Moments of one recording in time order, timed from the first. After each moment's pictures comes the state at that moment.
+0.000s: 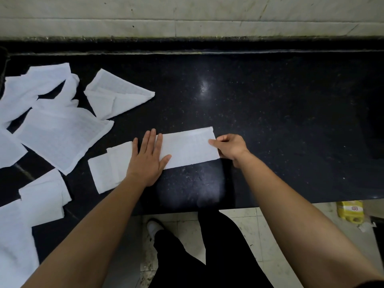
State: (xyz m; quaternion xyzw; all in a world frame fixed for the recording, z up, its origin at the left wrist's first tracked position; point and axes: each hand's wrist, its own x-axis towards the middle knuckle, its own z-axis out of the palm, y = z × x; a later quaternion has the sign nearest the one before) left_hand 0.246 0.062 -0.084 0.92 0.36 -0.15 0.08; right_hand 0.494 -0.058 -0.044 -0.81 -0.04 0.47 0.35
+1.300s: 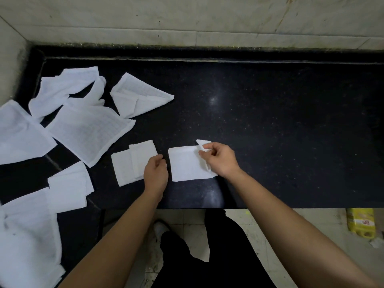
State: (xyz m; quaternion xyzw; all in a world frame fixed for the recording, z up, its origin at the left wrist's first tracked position) left_hand 0.229 0.016 -0.038 0.43 0.67 0.17 0.57; right_hand 0.414 -0.054 -0.021 -0.80 -0.23 0.43 0.34
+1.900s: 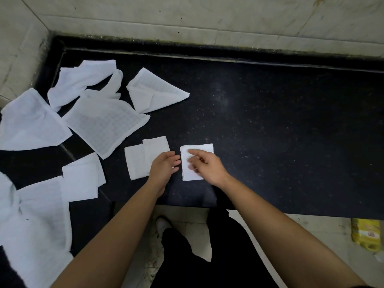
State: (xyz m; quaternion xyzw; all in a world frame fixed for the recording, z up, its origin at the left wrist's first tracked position) left_hand 0.210 0.036 -0.031 0.40 0.61 0.13 0.66; right_hand 0.356 -0.037 -0.034 -0.73 -0.33 0.51 0.30
